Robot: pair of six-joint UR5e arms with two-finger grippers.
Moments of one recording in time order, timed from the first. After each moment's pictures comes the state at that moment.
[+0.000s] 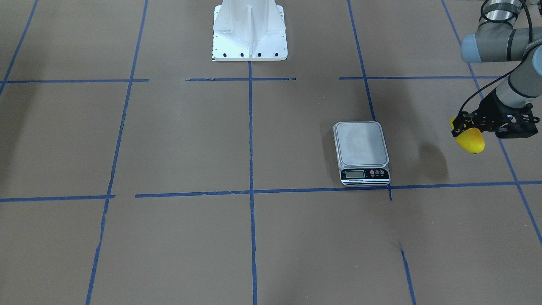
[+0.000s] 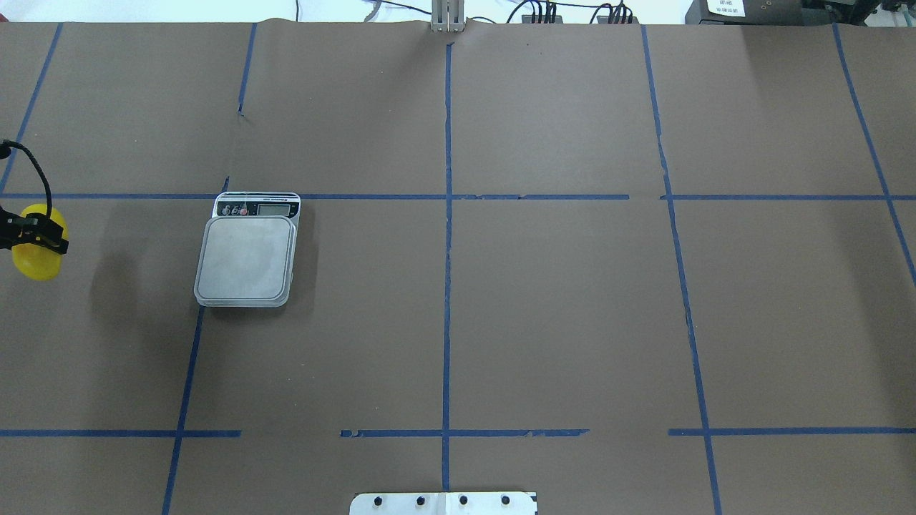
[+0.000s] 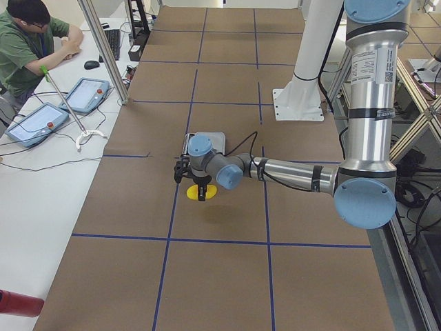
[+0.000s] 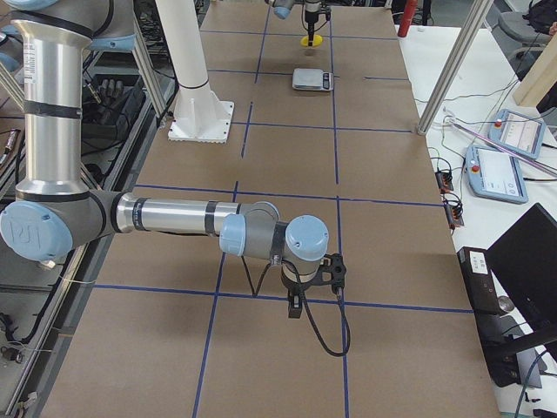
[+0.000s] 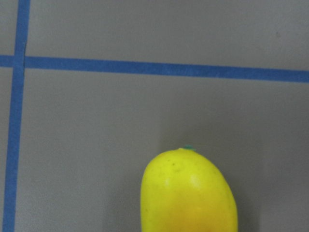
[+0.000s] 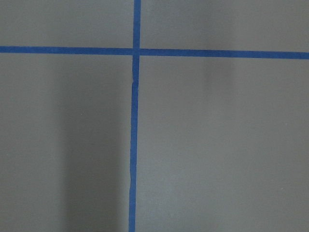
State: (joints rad) left arm -1.07 -1.54 -1.75 -1.92 -2.22 -0.70; right arm 1.62 -1.66 1.66 -1.68 2.35 -0.12
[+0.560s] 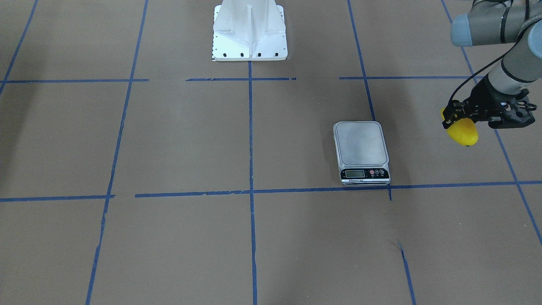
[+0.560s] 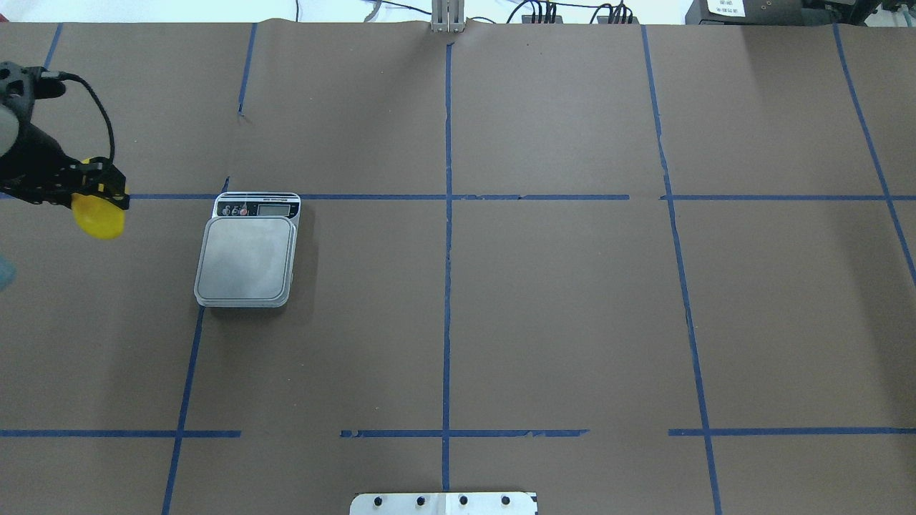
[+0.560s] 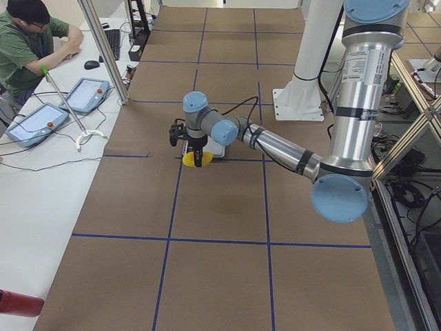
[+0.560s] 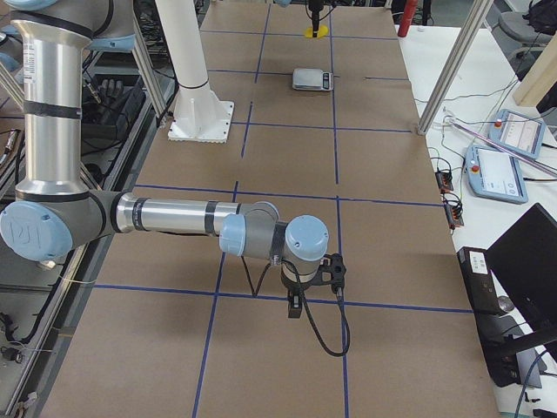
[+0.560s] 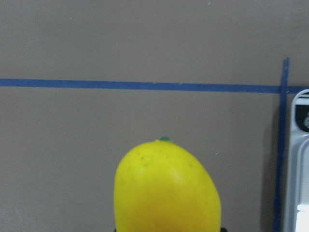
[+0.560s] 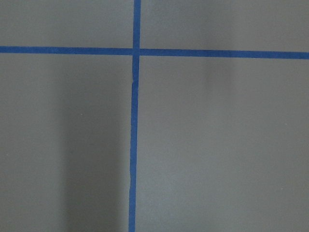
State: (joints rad) left arm -1.01 -1.74 -1.88 -1.68 -2.22 -0.87; right arm 1.62 -1.66 1.66 -1.68 2.35 -0.12
